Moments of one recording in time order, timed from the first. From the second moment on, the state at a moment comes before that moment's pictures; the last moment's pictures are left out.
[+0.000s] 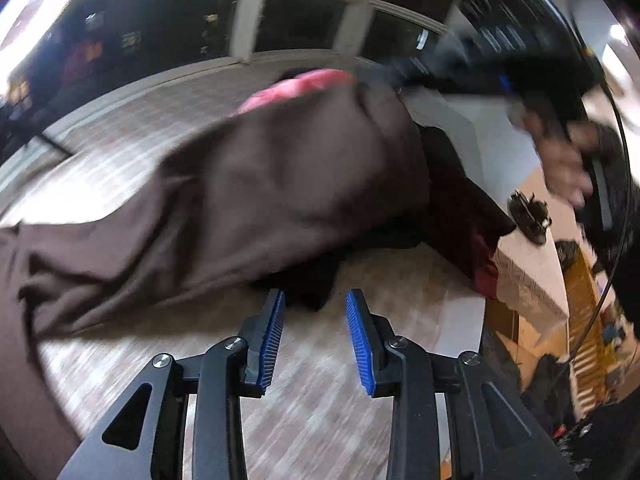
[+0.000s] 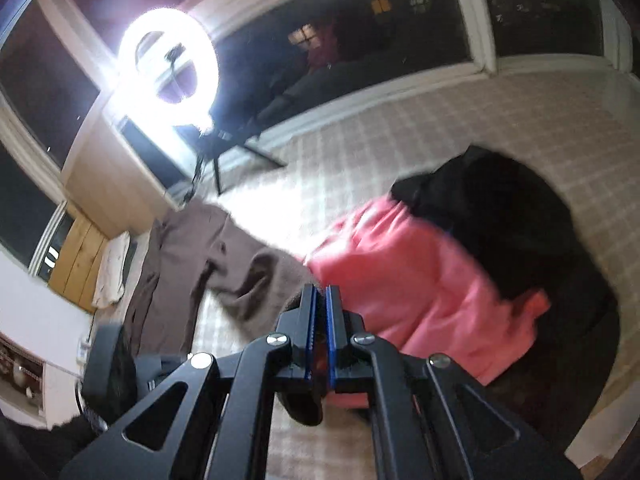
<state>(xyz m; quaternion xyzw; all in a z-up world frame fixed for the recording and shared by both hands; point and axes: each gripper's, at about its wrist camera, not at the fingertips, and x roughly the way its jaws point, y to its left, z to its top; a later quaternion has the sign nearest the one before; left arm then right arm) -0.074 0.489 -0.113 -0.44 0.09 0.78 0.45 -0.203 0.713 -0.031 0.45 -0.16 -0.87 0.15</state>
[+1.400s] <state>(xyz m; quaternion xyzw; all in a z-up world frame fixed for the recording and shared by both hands) -0.091 0.500 -0.070 -0.39 -0.06 0.81 0.42 -0.240 0.683 -0.029 0.53 -0.12 -0.81 0.20</state>
